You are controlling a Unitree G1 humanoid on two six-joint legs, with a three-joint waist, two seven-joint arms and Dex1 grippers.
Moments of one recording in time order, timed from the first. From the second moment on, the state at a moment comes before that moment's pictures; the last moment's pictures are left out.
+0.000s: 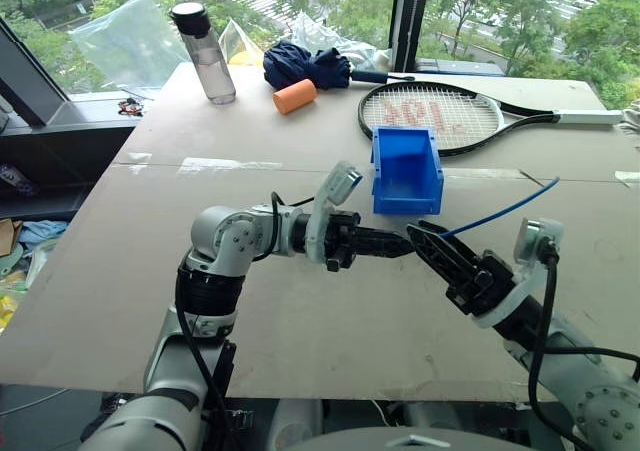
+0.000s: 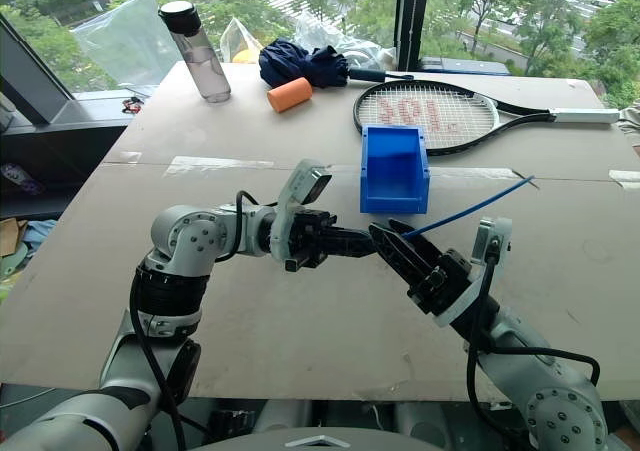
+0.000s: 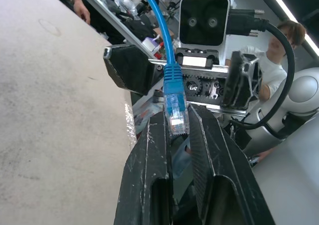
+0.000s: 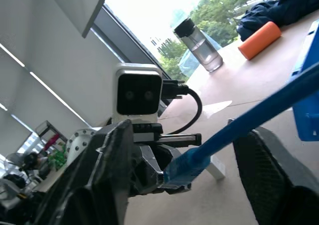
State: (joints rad) left arm -0.65 0.37 -0.08 -0.08 -0.89 1.26 -1.11; right arm 0.17 -0.28 -0.07 -0.81 1.30 0.67 0.17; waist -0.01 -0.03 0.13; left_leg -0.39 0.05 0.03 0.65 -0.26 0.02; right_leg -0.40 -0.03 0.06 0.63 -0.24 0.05
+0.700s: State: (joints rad) left arm -0.30 0.64 0.01 -0.14 -0.51 0.54 -1.06; right arm 0.18 -0.38 -0.08 -0.77 1.38 0.59 0.22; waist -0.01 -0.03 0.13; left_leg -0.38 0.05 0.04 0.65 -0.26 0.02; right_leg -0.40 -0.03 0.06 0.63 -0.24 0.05
